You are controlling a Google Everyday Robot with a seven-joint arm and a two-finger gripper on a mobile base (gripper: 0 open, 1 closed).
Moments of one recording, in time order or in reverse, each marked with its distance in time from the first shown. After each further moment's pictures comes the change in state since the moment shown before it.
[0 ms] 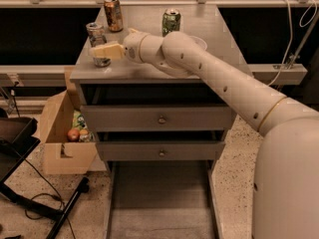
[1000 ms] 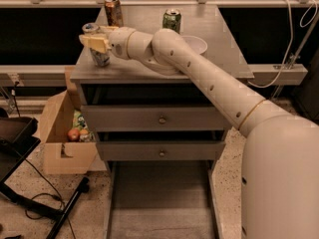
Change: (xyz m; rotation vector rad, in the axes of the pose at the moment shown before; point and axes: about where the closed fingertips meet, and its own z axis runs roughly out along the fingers) arm -0.026 0.037 0.032 -0.133 -0.100 -0.028
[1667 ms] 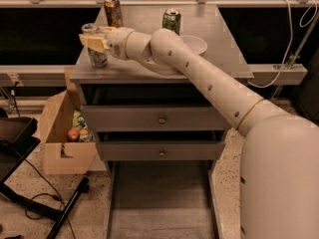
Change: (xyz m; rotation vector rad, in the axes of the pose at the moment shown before) arm 0.000 0.004 0.004 -0.007 0.000 0.002
